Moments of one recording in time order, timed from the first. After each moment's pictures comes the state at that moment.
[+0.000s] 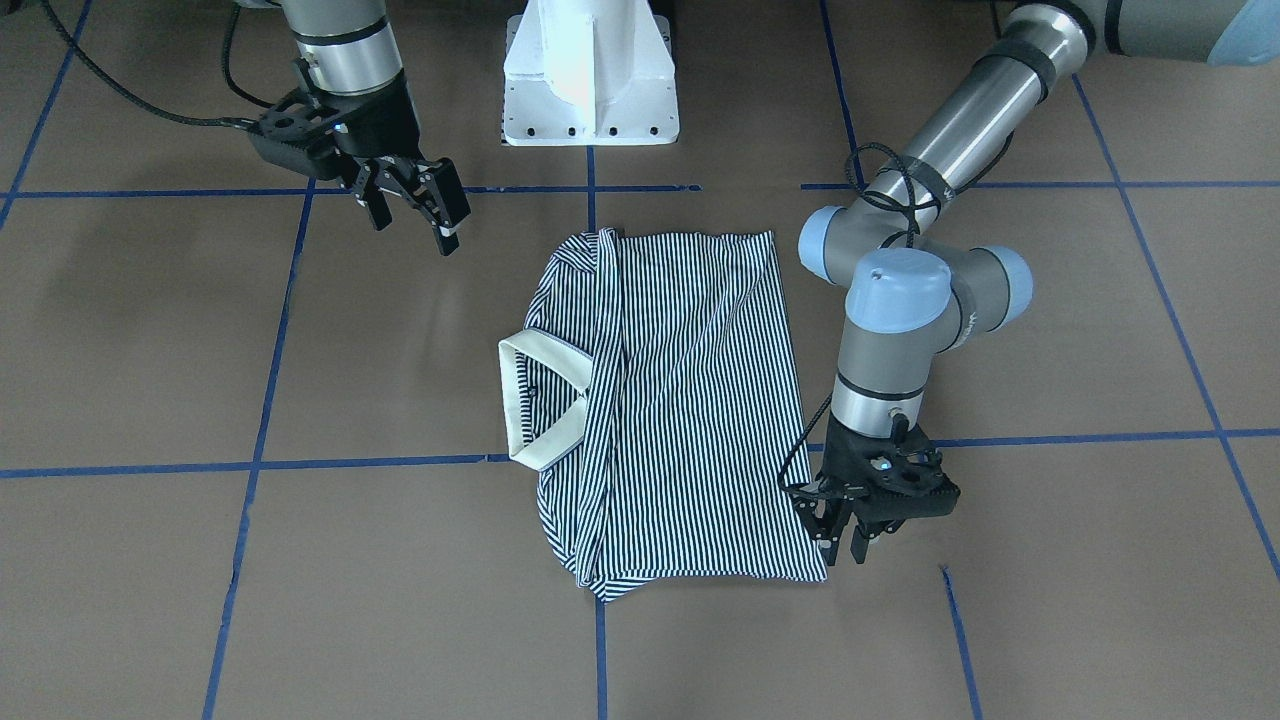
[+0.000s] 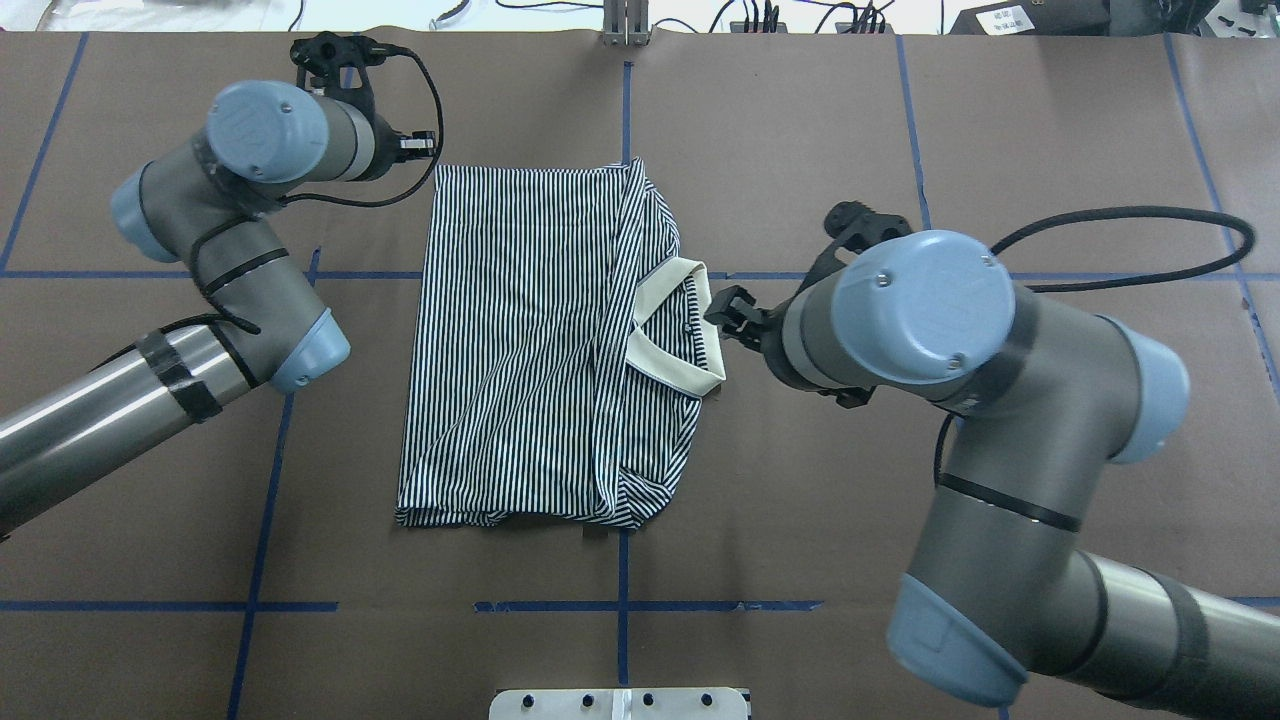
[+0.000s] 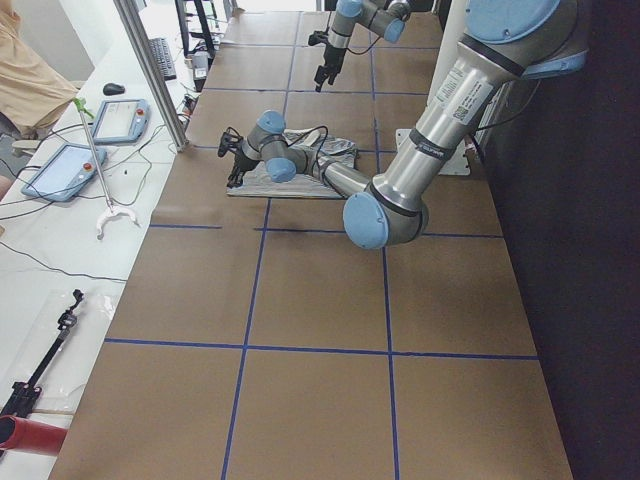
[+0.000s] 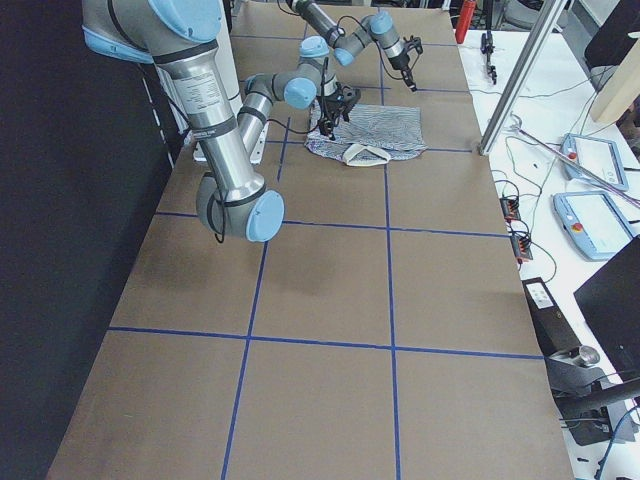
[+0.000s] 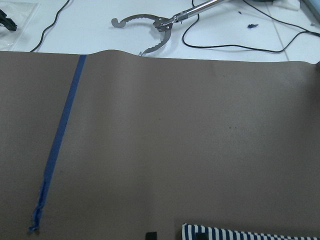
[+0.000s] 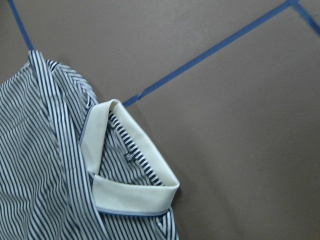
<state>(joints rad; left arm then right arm) -0.81 -2.15 -1.37 -2.21 -1.63 -1.09 0.48 -1.01 2.00 -1.68 1.67 1.78</state>
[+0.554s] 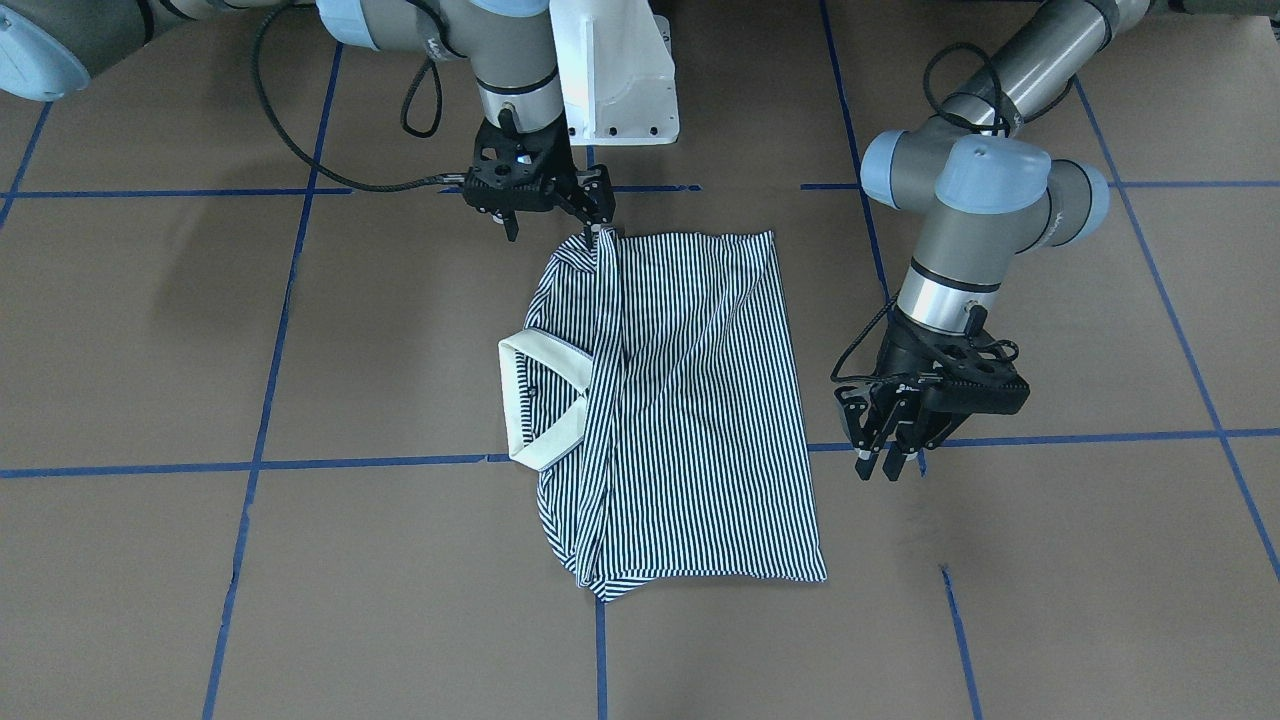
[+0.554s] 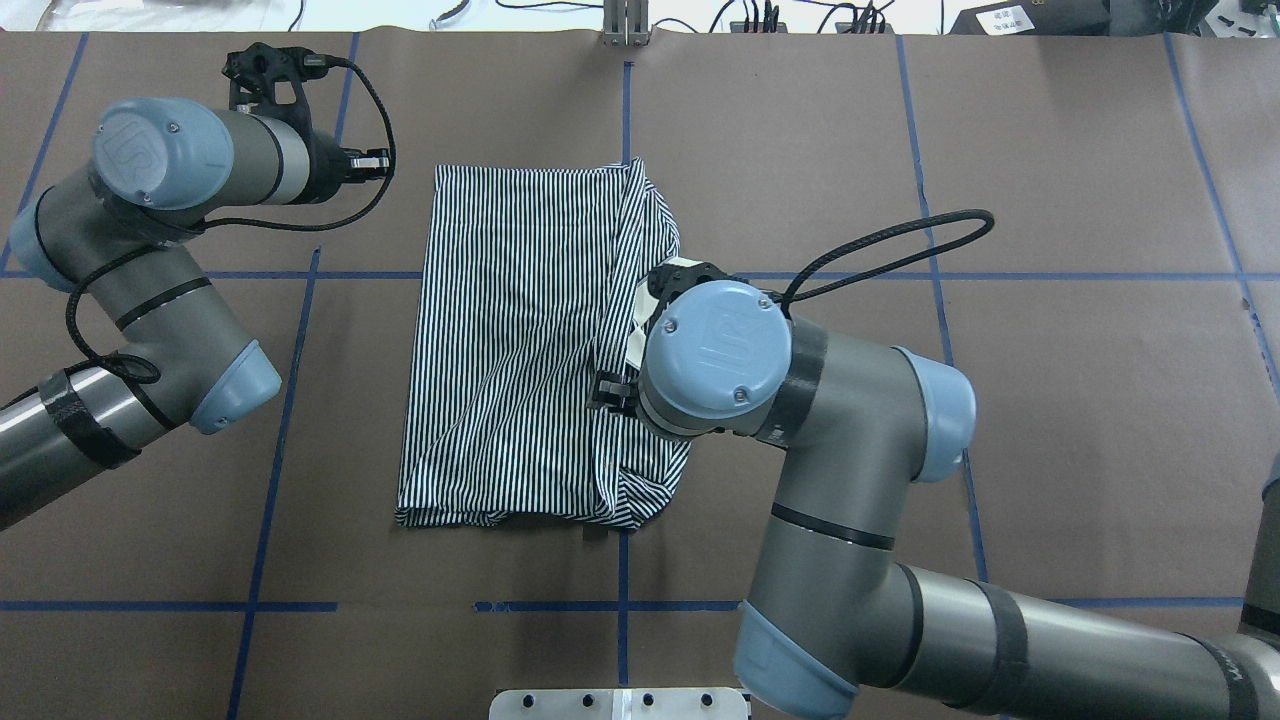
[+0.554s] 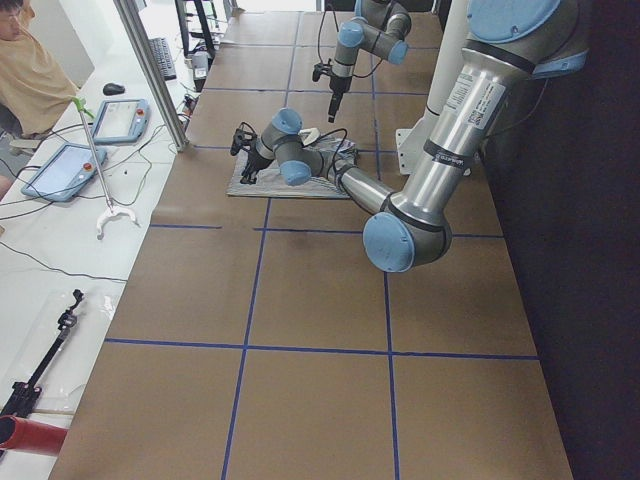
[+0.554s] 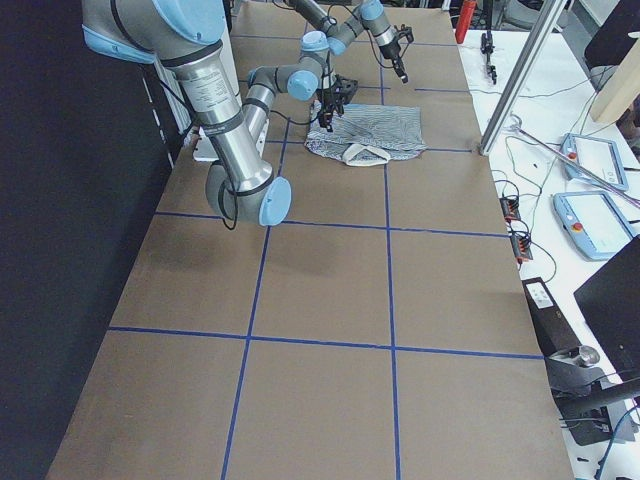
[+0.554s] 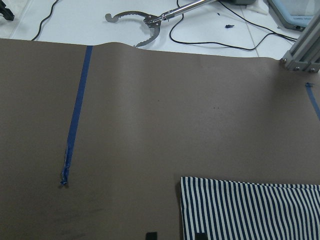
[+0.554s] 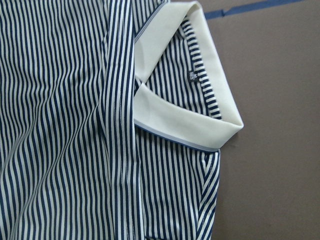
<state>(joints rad) -0.81 -2.04 -1.53 -2.20 -1.67 -1.10 0.40 -0.86 1.79 -1.68 1.73 1.43</state>
